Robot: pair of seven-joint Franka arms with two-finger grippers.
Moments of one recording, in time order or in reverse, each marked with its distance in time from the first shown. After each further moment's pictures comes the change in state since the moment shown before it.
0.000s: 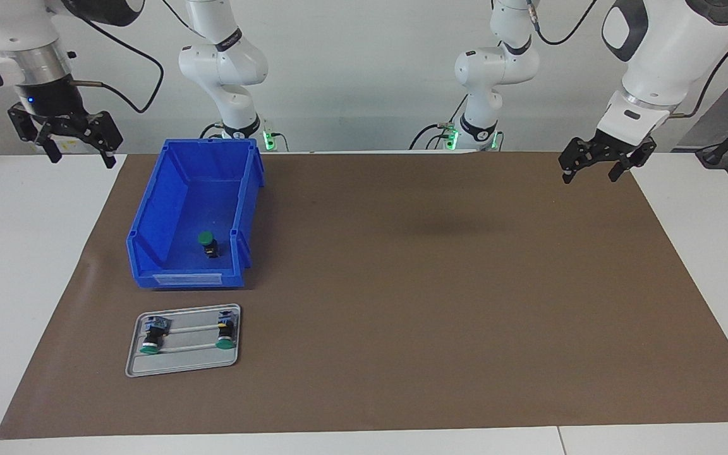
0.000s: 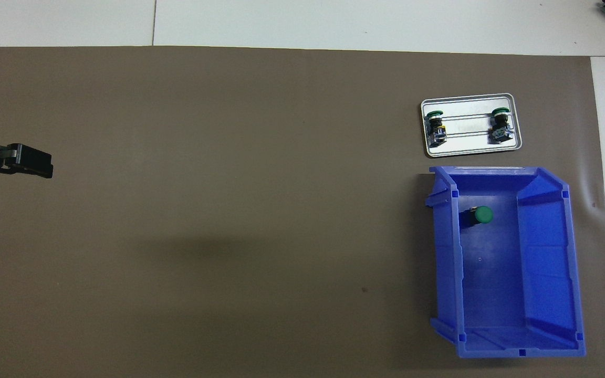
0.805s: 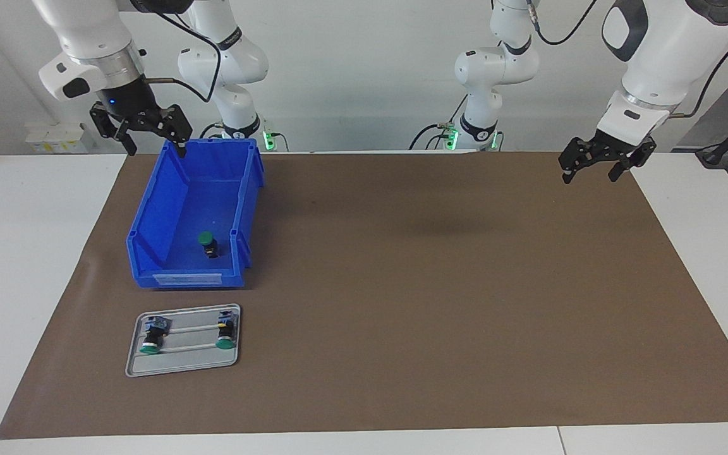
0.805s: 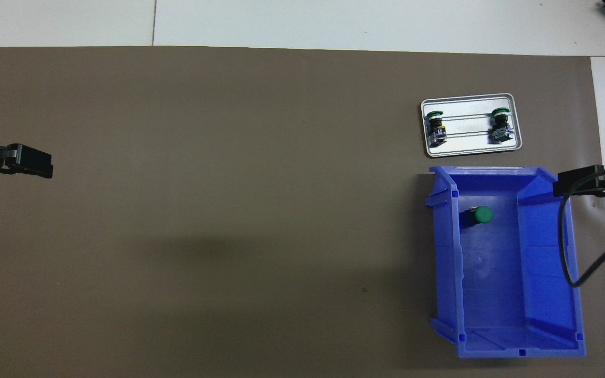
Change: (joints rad) left arm 0.000 0.000 0.000 0.000 0.000 0.000 0.000; right arm 0.115 -0.016 0.018 -0.024 0.079 -0.101 0.103
